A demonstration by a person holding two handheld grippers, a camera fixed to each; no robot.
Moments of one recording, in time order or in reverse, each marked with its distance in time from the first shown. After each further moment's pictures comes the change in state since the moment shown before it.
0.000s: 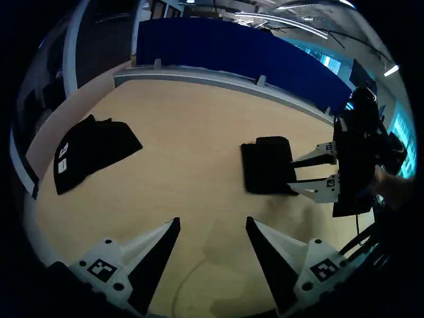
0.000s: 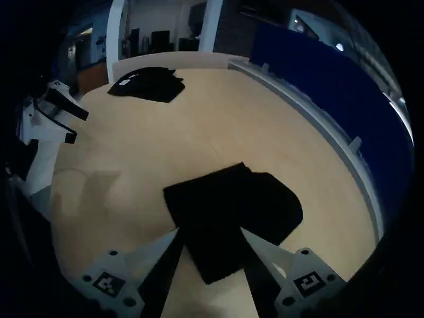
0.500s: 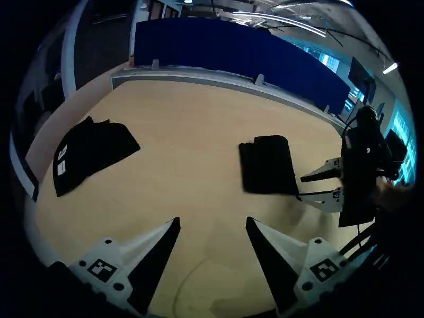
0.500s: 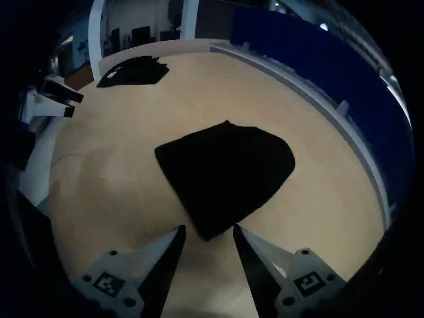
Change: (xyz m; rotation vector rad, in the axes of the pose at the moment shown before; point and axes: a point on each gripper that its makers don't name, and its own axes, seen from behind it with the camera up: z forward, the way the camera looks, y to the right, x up) left arm 0.001 0.004 0.001 -0.006 -0.002 0.013; right arm -0.057 0.005 -0.015 -0.030 -0.083 0.110
